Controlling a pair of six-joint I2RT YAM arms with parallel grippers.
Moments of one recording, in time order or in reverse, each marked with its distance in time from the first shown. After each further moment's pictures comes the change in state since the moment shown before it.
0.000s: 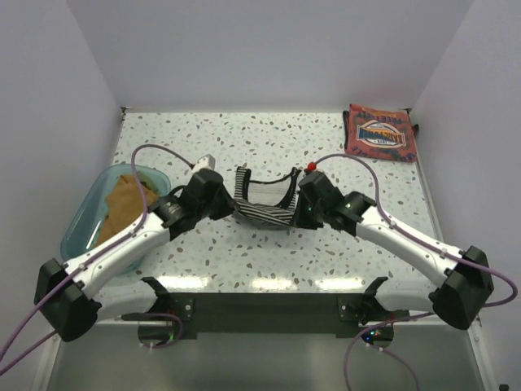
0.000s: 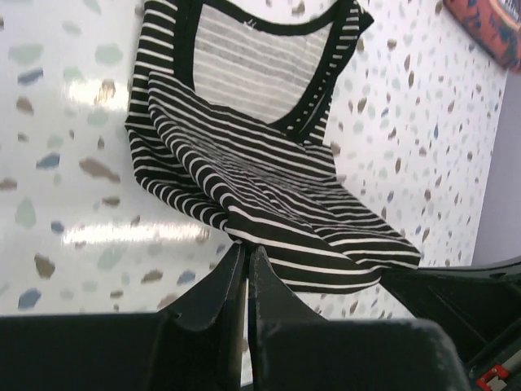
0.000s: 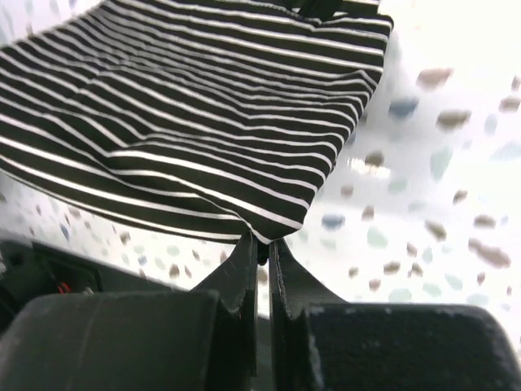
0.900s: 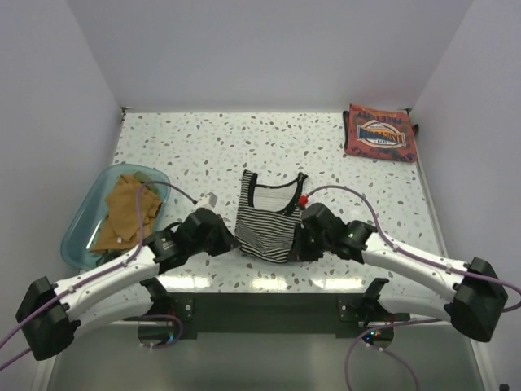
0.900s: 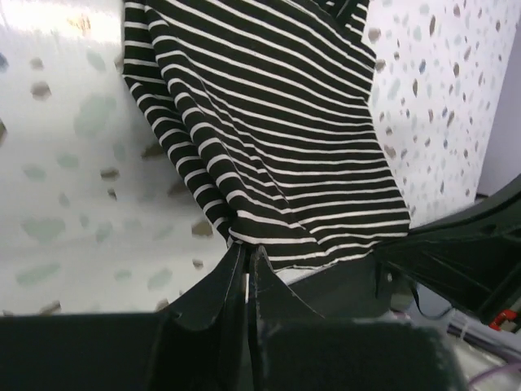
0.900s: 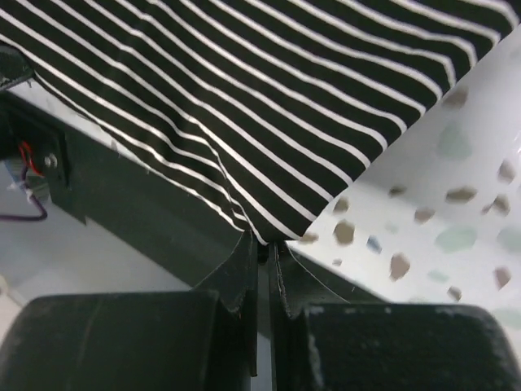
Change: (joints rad) left arm -0.075 -0.164 -0.344 0.167 0.129 -0.076; right arm 0.031 -0.109 -0.280 0.158 -0.254 -0.023
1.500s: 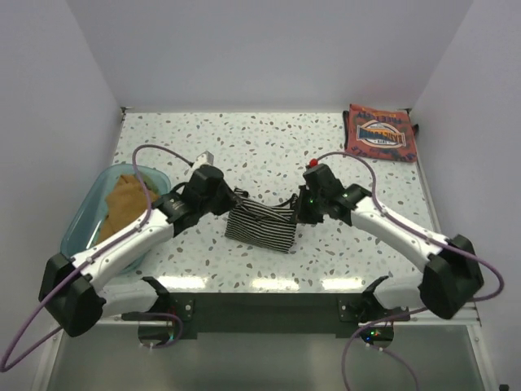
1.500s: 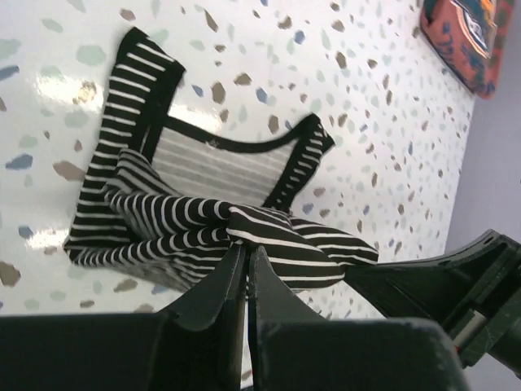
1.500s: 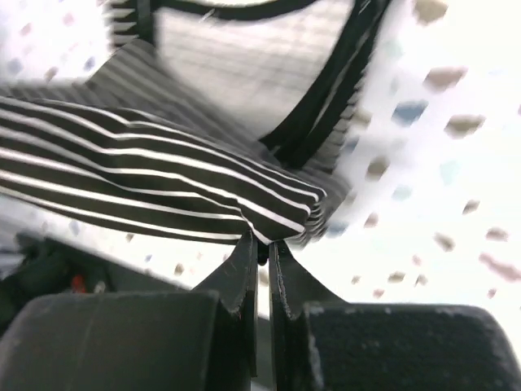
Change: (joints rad) left arm 0.080 0.188 0.356 -0.107 -0.125 0.002; right arm -0.139 0.133 0.264 -0.104 0.108 -0.005
